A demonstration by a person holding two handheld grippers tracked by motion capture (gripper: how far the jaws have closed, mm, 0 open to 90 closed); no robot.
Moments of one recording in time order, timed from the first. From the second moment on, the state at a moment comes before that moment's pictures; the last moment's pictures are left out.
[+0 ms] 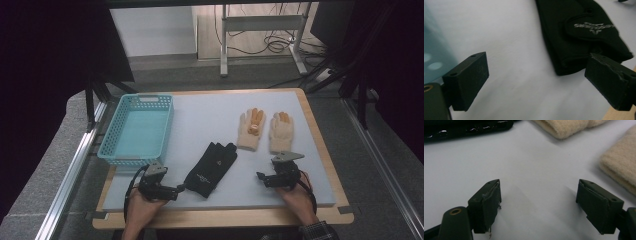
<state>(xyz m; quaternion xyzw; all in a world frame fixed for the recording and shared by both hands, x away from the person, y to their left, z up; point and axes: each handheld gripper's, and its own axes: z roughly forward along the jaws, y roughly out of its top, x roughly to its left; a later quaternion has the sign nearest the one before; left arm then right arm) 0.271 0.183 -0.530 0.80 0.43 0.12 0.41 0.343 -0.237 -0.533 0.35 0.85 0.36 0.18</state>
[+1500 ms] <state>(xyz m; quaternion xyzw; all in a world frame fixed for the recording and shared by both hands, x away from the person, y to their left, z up) 0.344 0.060 -0.526 0.86 0.43 0.10 0.25 0.343 -0.237 -0.533 0.35 0.85 0.36 0.18</state>
